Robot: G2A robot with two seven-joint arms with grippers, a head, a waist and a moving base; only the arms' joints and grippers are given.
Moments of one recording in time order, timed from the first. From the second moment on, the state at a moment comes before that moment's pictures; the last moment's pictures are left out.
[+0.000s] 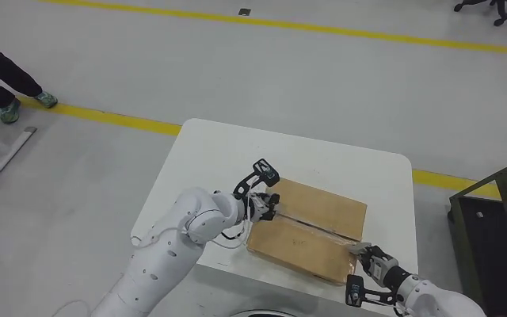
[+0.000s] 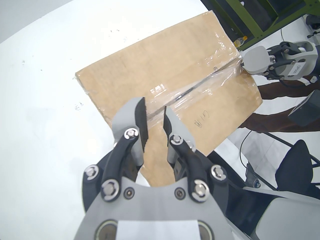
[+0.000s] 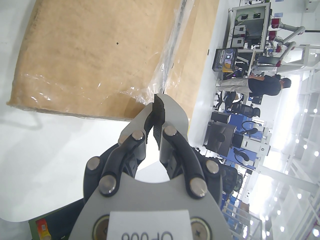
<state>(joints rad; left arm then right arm) 0.88 -1.28 -0.90 -1.59 0.80 -0.30 -0.94 -1.99 -0.94 1.68 -2.07 -2.47 -0.44 -0.20</state>
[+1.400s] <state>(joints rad) 0.81 -1.32 -0.79 -1.42 0.81 -0.33 -0.92 -2.02 -0.95 1.70 -2.07 -2.39 -0.44 -0.19</state>
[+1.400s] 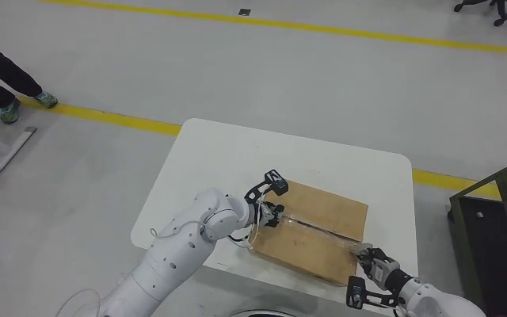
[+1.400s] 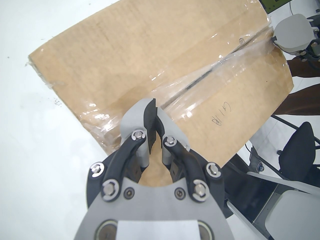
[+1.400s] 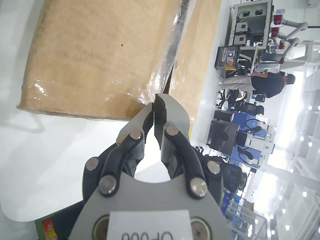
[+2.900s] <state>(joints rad) 0.82 -1.32 -0.81 -1.44 0.82 -0.32 -0.92 -1.83 -0.84 1.88 -1.72 0.26 -0.66 1.05</state>
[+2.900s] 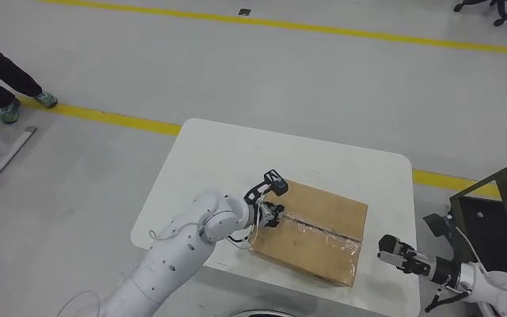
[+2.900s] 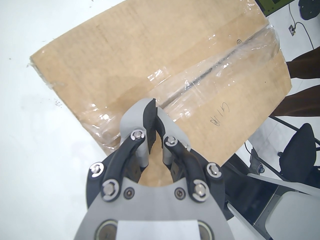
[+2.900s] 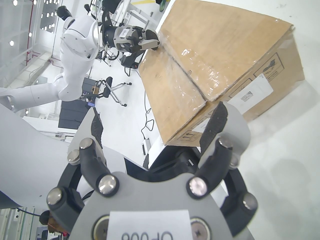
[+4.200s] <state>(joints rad) 0.83 -1.31 -0.84 -1.45 0.81 -0.33 -0.91 -1.60 -0.83 1.64 -1.60 0.18 -0.29 1.12</state>
